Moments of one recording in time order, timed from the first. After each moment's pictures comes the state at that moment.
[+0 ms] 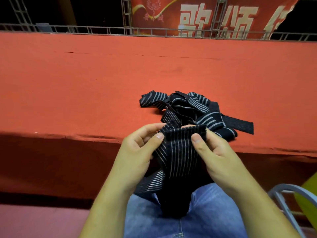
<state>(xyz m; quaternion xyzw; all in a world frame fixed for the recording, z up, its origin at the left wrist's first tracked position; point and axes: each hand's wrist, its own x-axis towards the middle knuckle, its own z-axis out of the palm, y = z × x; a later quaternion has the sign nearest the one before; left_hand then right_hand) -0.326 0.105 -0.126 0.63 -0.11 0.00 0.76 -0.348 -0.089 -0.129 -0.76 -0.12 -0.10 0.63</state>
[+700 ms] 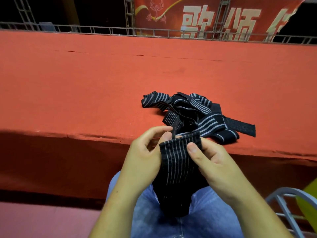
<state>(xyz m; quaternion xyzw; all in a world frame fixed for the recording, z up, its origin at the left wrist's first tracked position) -0.330 0.098 -0.129 0.71 -0.13 0.05 0.69 -0.358 -0.078 -0.129 -0.71 -0.14 -0.04 0.69</state>
